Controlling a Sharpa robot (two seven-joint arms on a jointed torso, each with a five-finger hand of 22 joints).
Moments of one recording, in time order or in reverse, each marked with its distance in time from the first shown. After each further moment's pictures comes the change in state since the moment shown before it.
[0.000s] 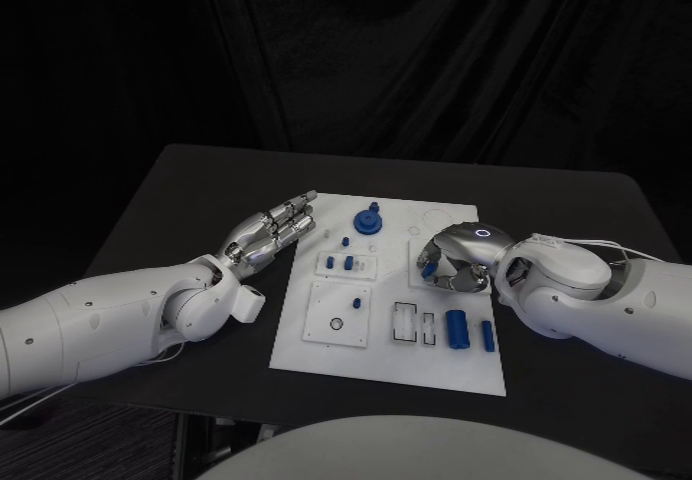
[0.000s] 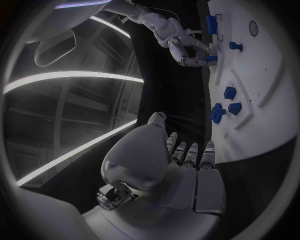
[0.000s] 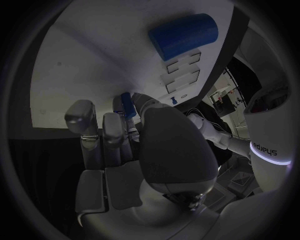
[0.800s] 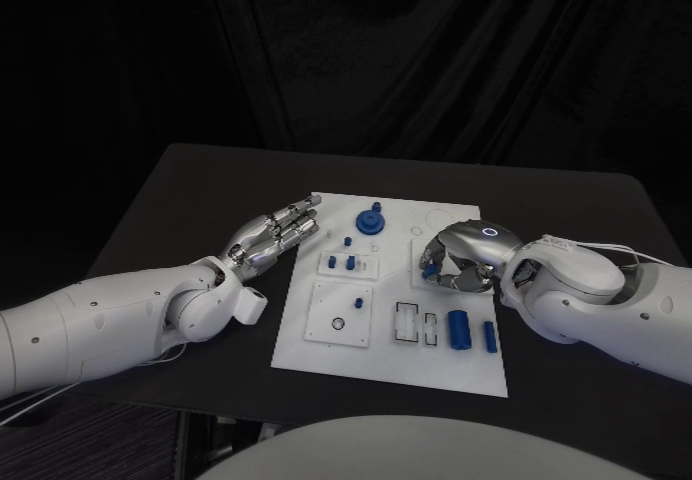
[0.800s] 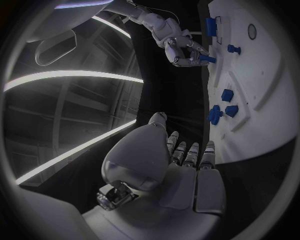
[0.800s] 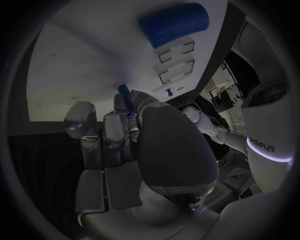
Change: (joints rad) left arm -0.009 0.001 0.000 -0.004 -0.001 0.014 0.000; left_hand 0.005 0.005 0.009 -0.015 0.010 0.025 0.025 0.008 0.003 0.003 0.003 0.000 0.001 0.000 0.021 0.000 -0.001 0.000 0.000 0.007 0.000 0.000; right arm 0.014 -0.029 0.001 0.054 0.013 -0.054 0.005; right_hand 0.053 0.005 0.037 -0.060 -0.006 0.136 -0.028 0.087 0.055 0.094 -0.023 -0.012 0.018 0.015 -0.021 0.015 0.018 0.000 0.015 -0.022 0.039 0.001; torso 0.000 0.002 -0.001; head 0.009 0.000
